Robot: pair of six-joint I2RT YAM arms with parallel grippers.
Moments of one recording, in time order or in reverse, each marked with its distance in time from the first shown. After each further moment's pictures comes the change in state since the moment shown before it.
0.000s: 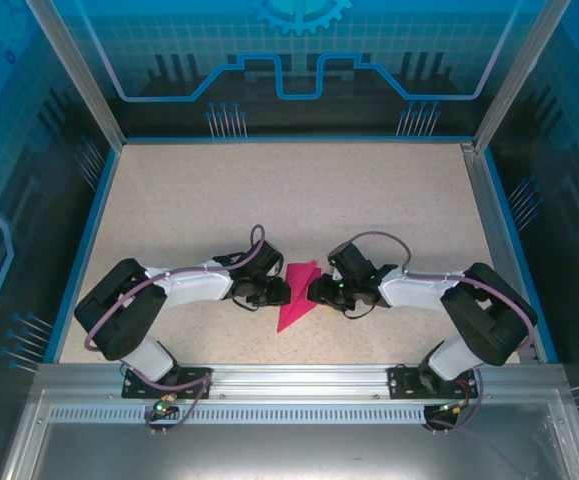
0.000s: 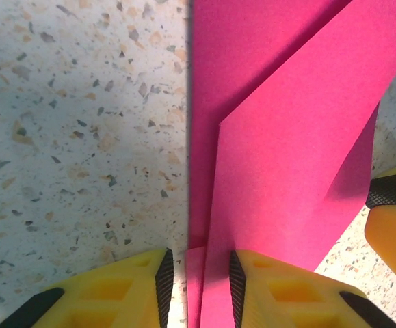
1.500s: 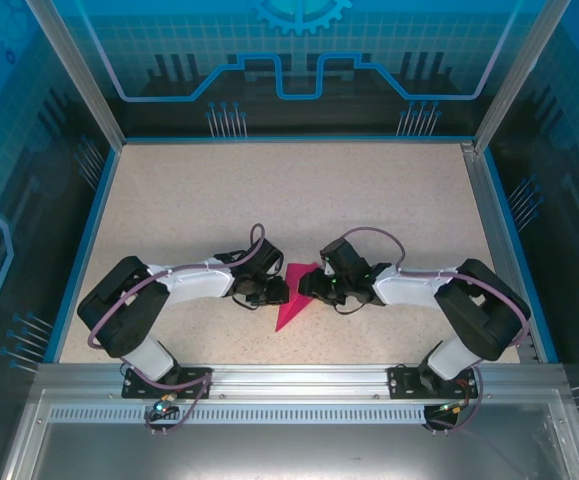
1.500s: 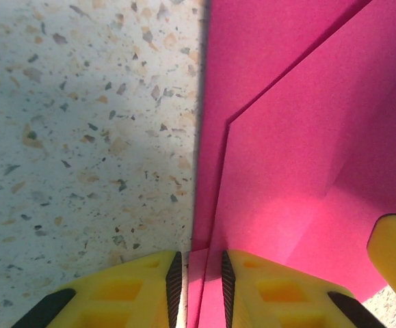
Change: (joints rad) left arm 0.010 0.021 0.018 -0.021 0.014 -0.003; right arm 0.024 0.039 0.039 0.102 0.005 0.022
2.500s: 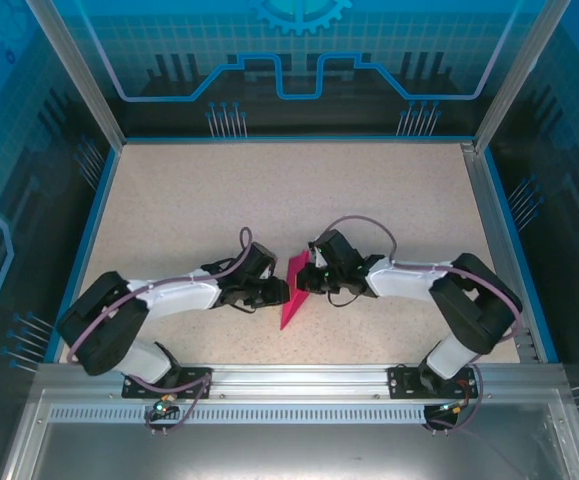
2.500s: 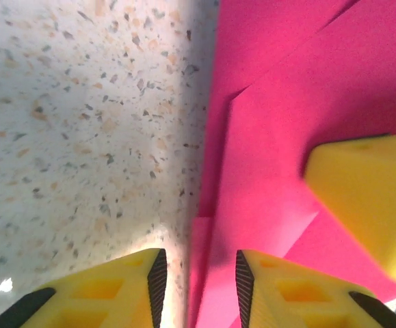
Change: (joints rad) left arm -0.007 -0.165 -0.122 0.119 -0.021 -0.093; right arm 0.006 0.024 0.116 -0.072 0.019 -0.200
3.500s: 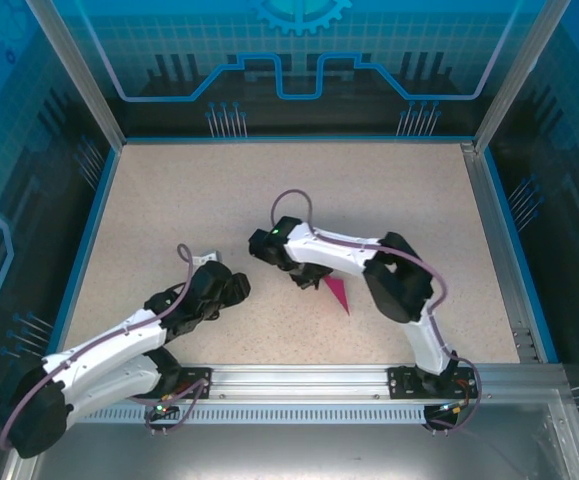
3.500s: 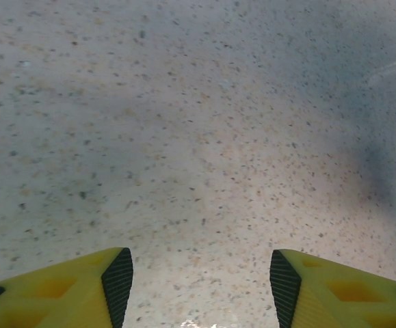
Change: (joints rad) left arm 0.047 -0.556 -0.232 -0.174 -0.449 -0.095; right arm 0.224 0.541 0.916 -1.316 0.768 -0.156
